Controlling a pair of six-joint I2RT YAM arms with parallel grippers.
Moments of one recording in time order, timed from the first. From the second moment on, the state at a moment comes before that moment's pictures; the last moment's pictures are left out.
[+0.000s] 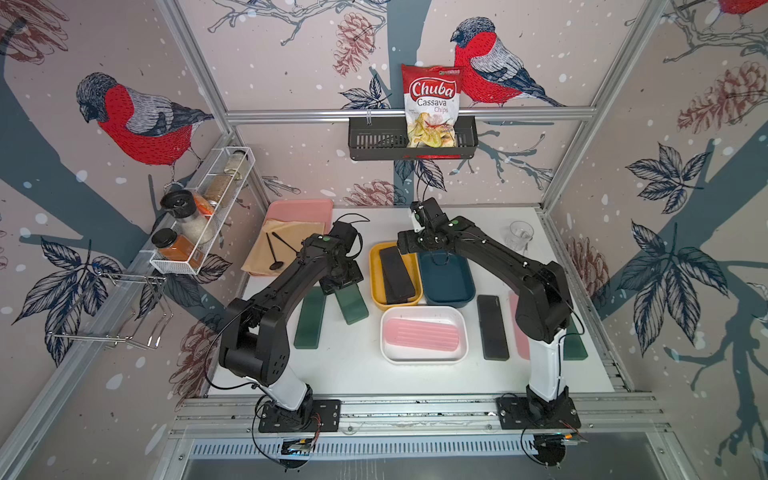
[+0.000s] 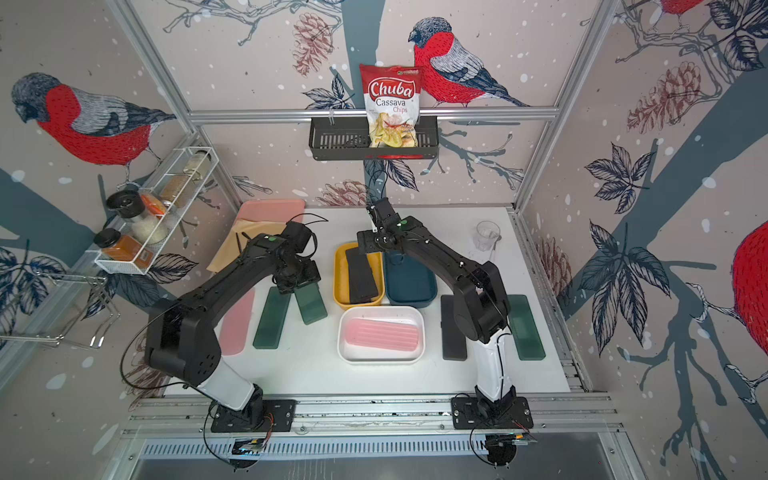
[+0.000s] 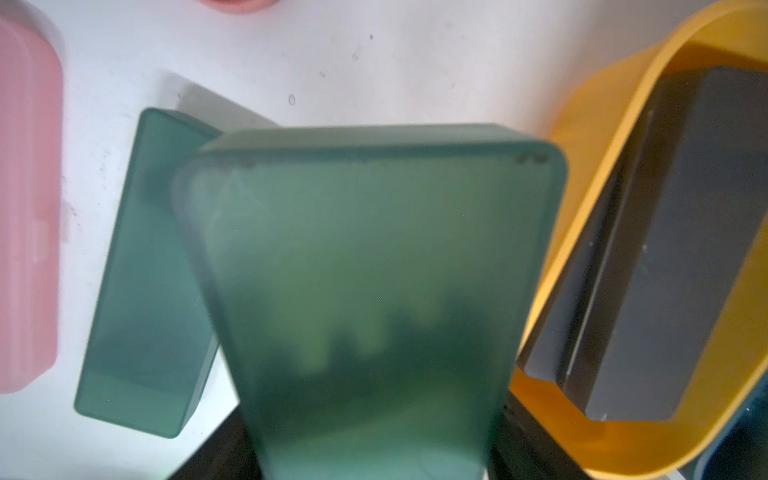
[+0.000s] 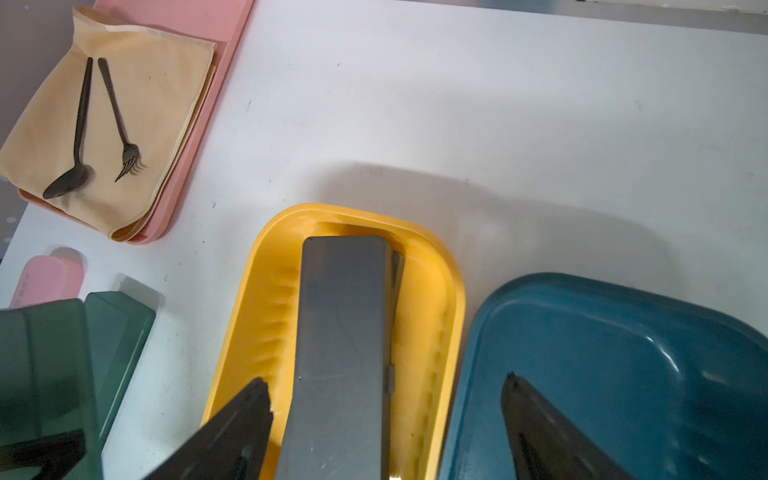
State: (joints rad) left arm -0.32 1.62 1.36 -1.08 -0.04 -0.73; right arm 0.67 2.01 1.78 -0.65 -0.01 0.31
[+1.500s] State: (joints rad) left arm -0.62 2.23 2.19 -0.99 0.37 -0.60; right arm 0.31 1.72 1.44 -0.60 0.02 0.29
